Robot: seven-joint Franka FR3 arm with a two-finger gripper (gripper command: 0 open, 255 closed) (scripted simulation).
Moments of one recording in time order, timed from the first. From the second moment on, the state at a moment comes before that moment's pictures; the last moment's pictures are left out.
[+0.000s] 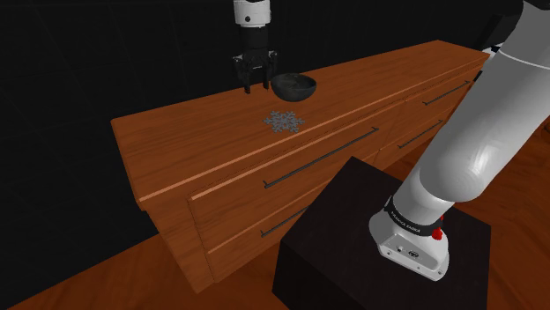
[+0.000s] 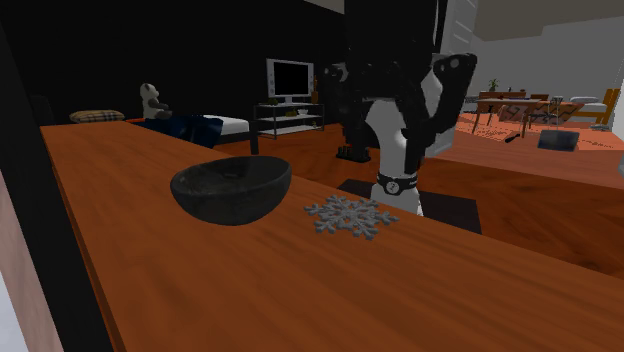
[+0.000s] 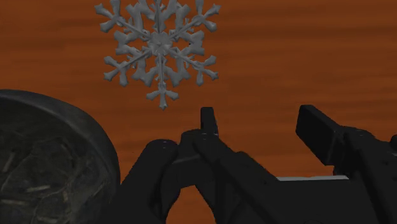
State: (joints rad) arm -0.06 -0.01 0.16 -1.94 0.04 1.81 0.37
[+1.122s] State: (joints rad) arm -0.10 -0.08 0.11 -2.18 0.02 2.07 0.28
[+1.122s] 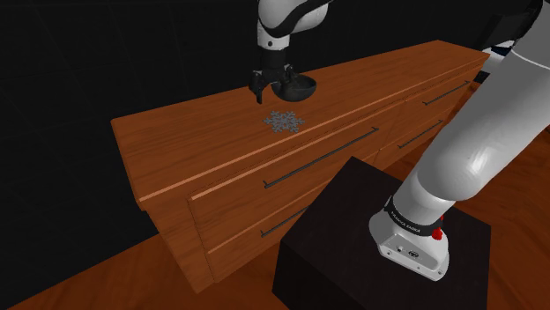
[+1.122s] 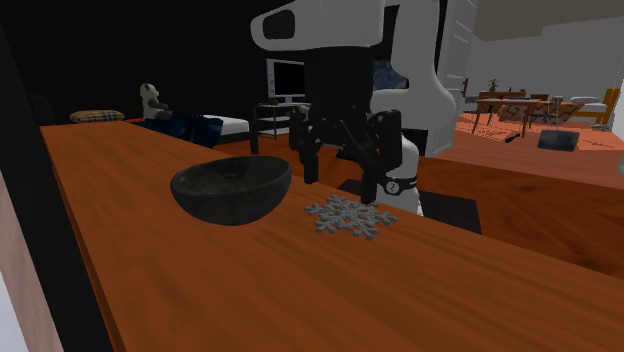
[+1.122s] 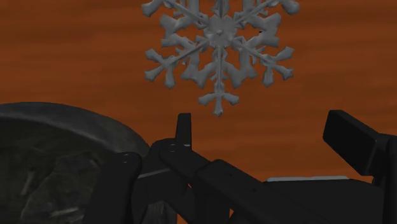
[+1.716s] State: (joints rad) arm -0.12 -0.05 0.10 -2.29 0.01 2.24 0.26
